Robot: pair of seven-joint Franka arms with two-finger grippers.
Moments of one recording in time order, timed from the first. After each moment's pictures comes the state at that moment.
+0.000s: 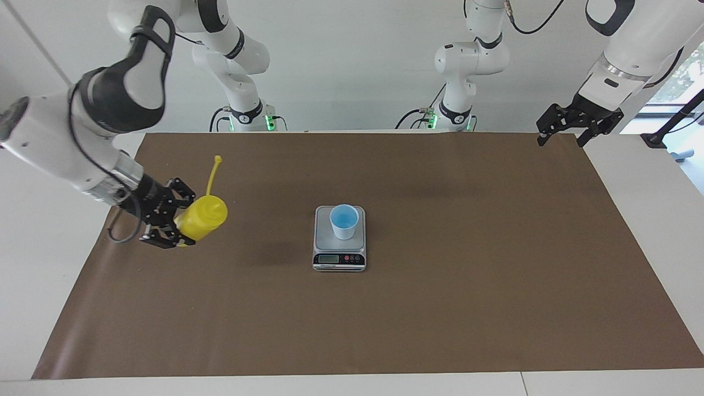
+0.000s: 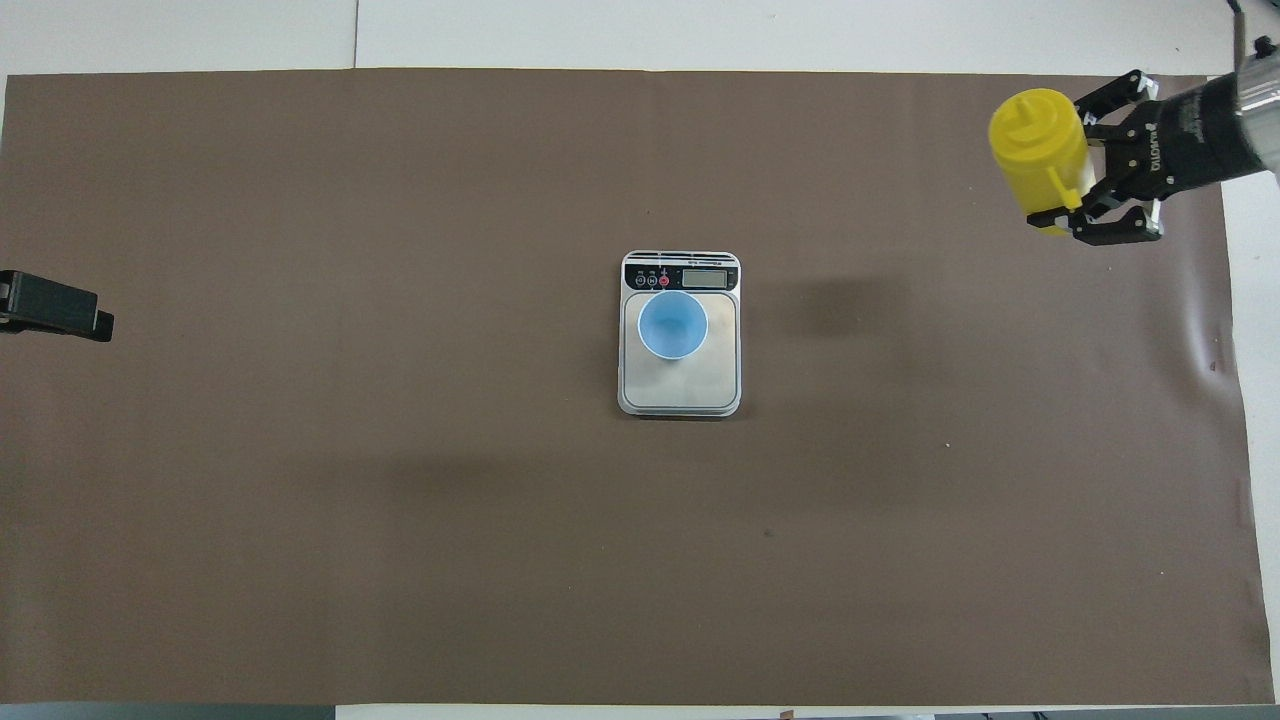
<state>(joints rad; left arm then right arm) -0.03 -0.03 0.02 -1.58 -0.03 1.50 0.08 -0.20 0.37 -0.01 -1.42 0.60 1.69 1.38</state>
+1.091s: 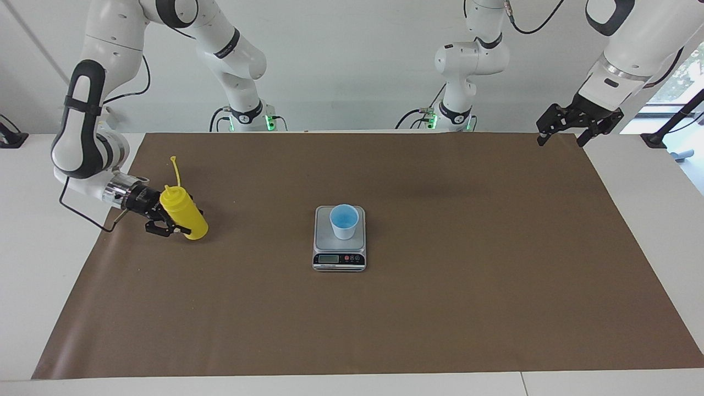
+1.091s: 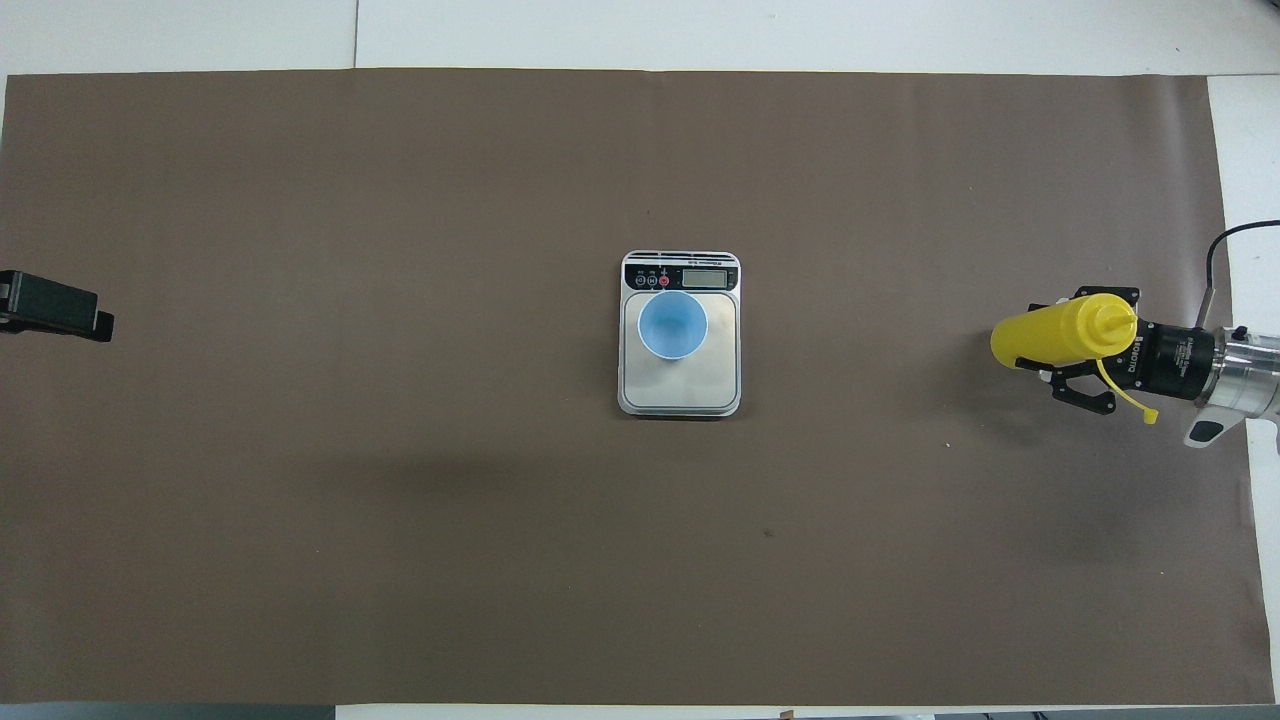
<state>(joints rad) -0.03 -0.03 0.02 -1.58 -0.03 1.50 0.08 -0.49 0.37 0.00 -2.07 1.18 1.75 0.63</state>
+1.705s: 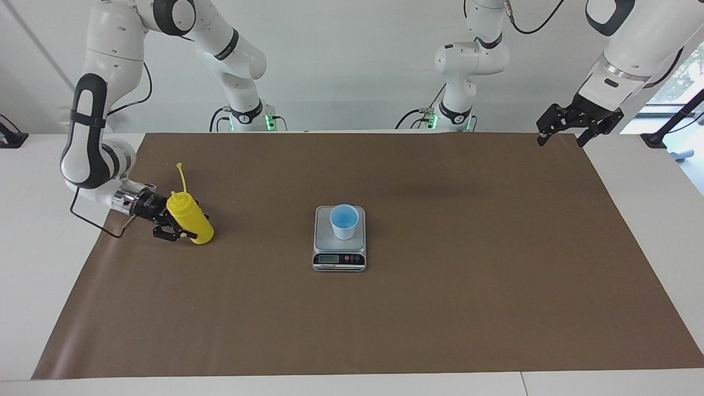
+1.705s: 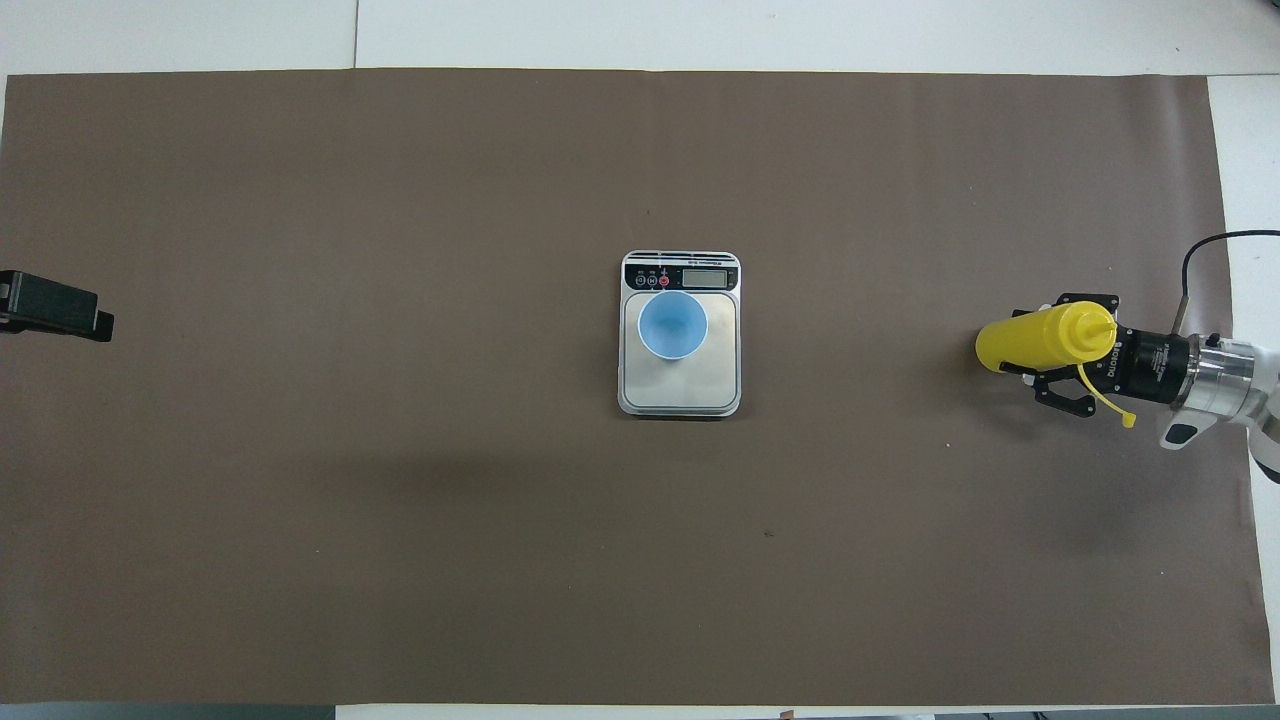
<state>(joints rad) -0.03 -0.03 0.02 -1.58 -0.03 1.50 0.08 -0.49 0.42 0.00 -2.08 1.20 1.76 0.59</state>
